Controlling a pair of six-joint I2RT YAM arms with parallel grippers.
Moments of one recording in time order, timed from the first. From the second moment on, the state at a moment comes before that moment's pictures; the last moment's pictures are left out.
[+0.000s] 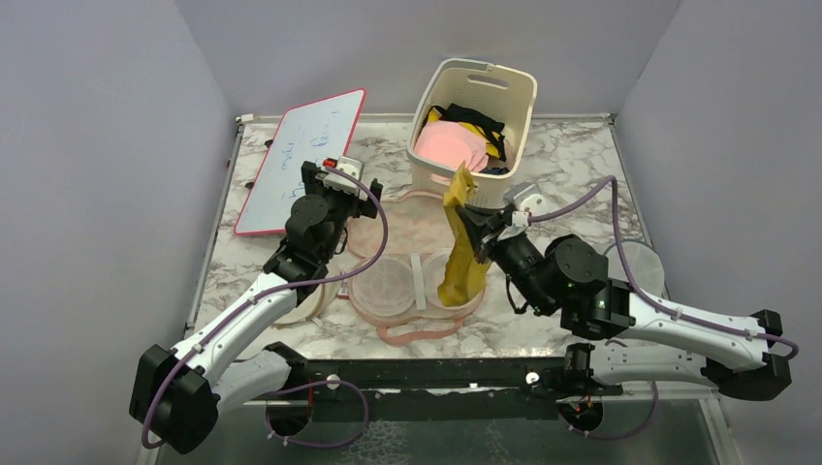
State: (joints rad) left arm -0.54 1.02 0.69 0.35 -0.27 0.16; right arm 1.30 0.89 0.94 0.09 0.63 -0.10
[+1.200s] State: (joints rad) left arm -0.54 1.04 0.67 0.34 -0.27 0.14; right arm 0.68 2.12 1.99 0.28 0.95 -0.66
